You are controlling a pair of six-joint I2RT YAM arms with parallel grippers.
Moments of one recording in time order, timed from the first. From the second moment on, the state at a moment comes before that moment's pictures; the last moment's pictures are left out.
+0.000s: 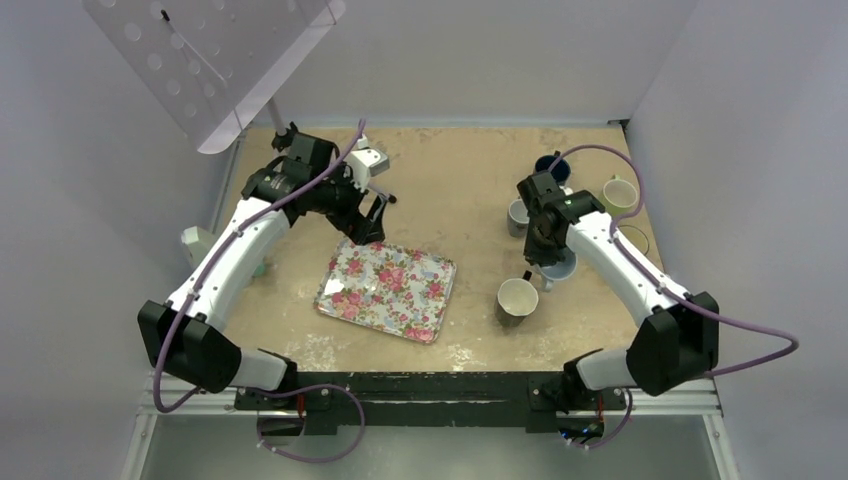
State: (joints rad) left arm -0.35 1.40 1.40 -0.90 0.47 0.27; right arm 0.39 1.37 1.17 -1.07 0.28 0.60
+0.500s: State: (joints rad) left arm -0.35 1.37 1.34 -0.90 0.46 0.30; right arm 0.23 1.49 1.05 -0.93 0.19 0.46
